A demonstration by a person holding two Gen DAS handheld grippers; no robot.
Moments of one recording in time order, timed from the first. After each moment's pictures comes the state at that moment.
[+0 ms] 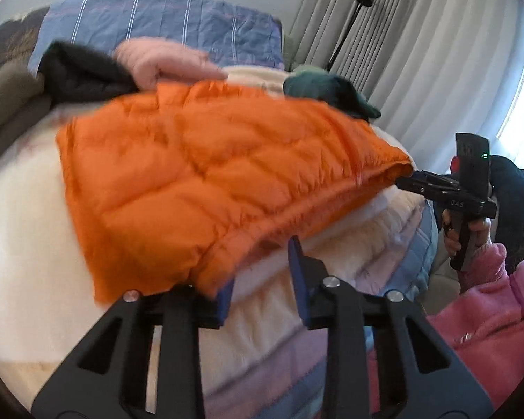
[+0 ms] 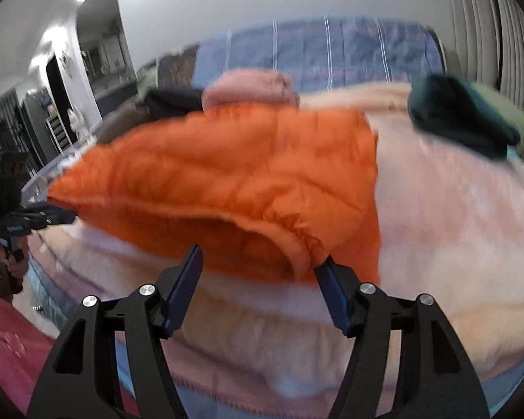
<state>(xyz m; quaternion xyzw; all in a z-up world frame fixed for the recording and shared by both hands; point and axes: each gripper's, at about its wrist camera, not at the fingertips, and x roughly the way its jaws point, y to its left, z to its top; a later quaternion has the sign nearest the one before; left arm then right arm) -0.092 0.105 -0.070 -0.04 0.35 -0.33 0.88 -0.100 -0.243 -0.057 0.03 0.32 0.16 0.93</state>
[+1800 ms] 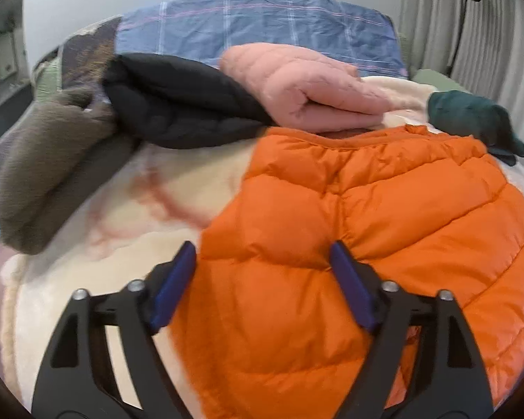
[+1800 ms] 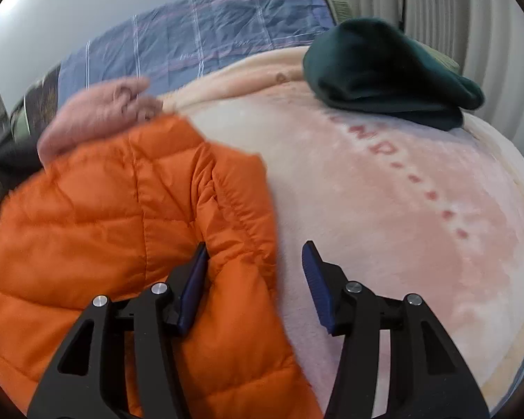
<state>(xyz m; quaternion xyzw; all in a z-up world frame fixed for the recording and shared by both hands) 0.098 0.135 -0.081 0.03 0.37 -0.09 0.92 0.055 -0.293 -0.076 0.14 0.36 -0.10 0.92</state>
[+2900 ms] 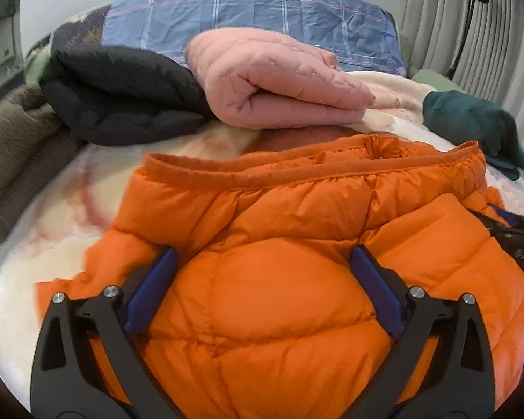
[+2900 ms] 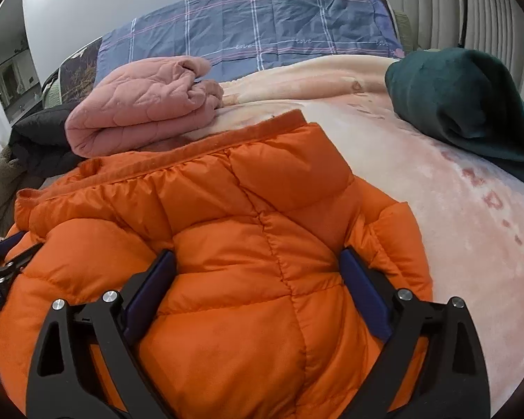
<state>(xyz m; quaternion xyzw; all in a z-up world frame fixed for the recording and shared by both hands) 0.127 0.058 -0.095 0.01 0.39 -0.09 0.92 0.133 -0.220 -0.092 0.08 0.40 -0.01 0.91</state>
